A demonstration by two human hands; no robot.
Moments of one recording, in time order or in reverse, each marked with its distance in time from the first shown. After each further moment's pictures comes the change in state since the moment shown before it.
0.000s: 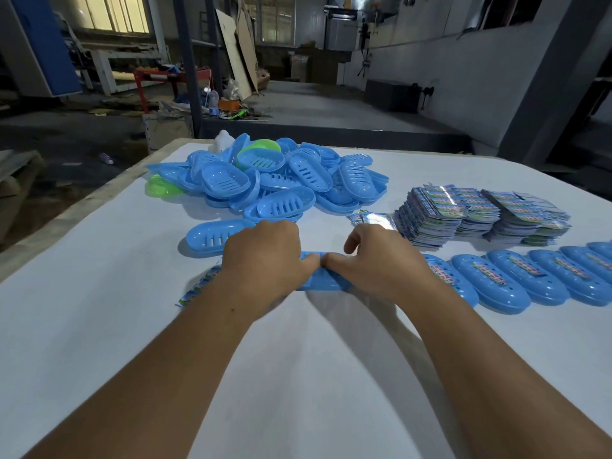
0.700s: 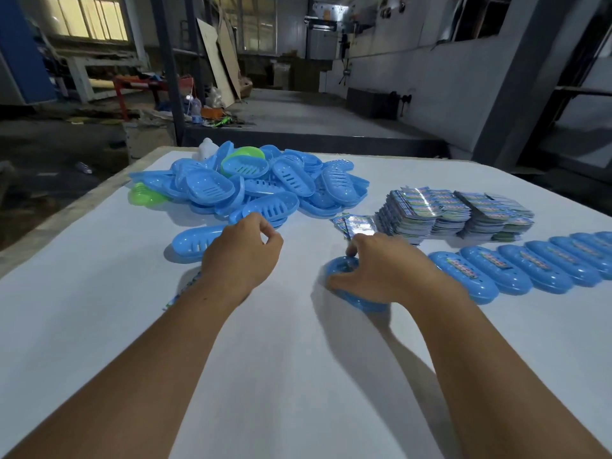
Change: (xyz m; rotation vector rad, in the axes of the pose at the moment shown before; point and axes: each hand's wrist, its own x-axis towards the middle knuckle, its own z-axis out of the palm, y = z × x) left_hand 0.012 -0.020 0.018 -0.375 0.067 -0.194; right_hand -0.016 0.019 -0.020 -0.284 -0.120 -0.039
